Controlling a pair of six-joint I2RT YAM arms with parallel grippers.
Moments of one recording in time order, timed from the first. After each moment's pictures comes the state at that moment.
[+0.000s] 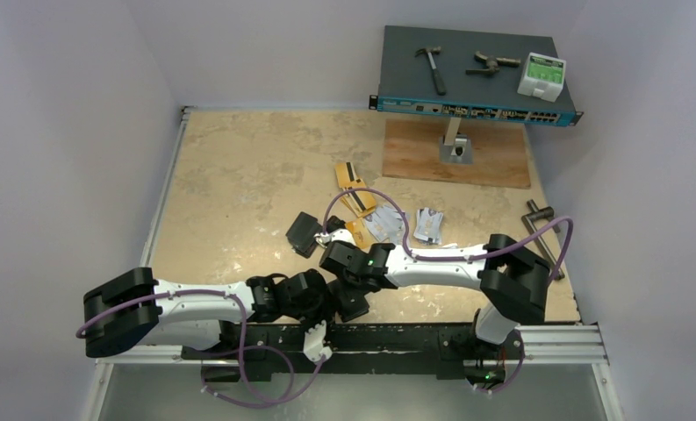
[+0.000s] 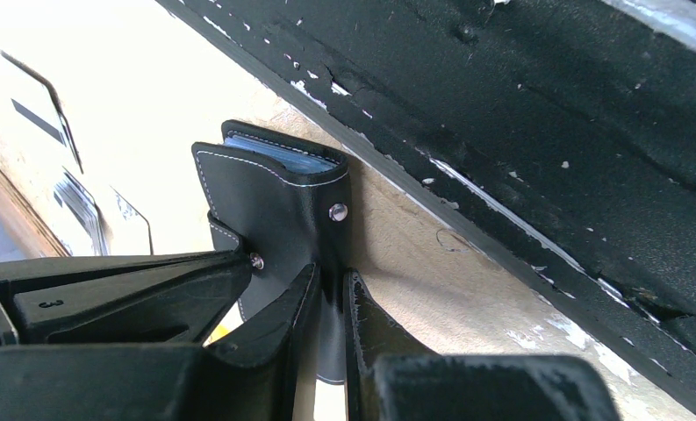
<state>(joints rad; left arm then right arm) -1.20 1.17 0.36 -0.10 0.24 1.53 1.21 1.65 1.01 -0.56 0.22 0.64</state>
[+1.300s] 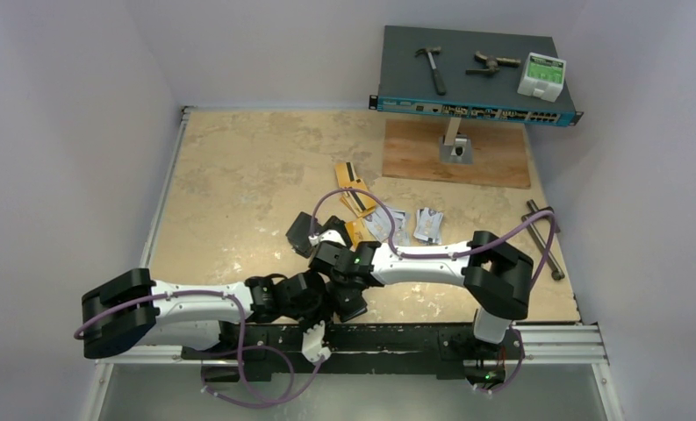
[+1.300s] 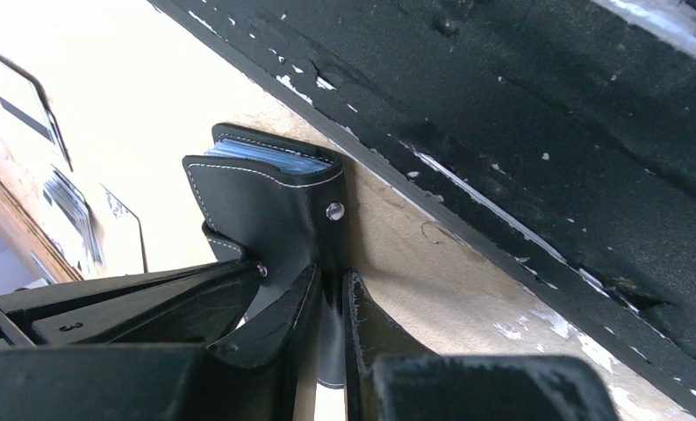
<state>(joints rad) -1.20 1.16 0.36 -0.12 0.24 1.53 1.23 1.75 1.11 -0.62 0.23 0.59</state>
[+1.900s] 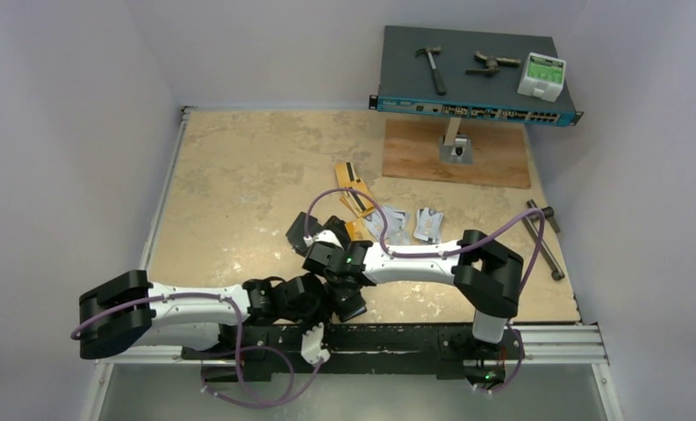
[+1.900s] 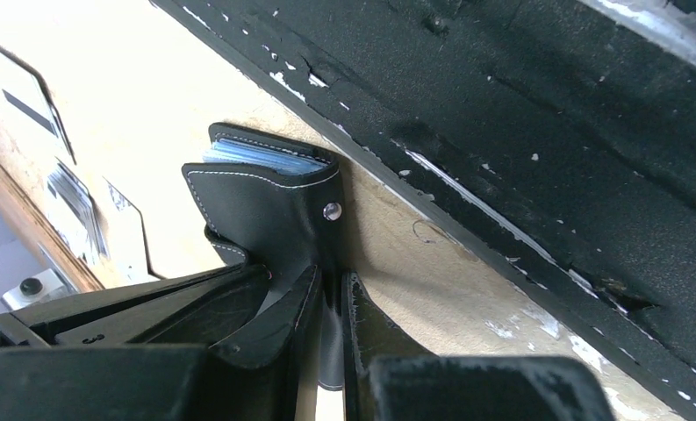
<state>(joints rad) -1.21 1.14 0.34 -0.12 0.21 1.52 1.24 1.83 1.16 -0.66 0.23 0.58</state>
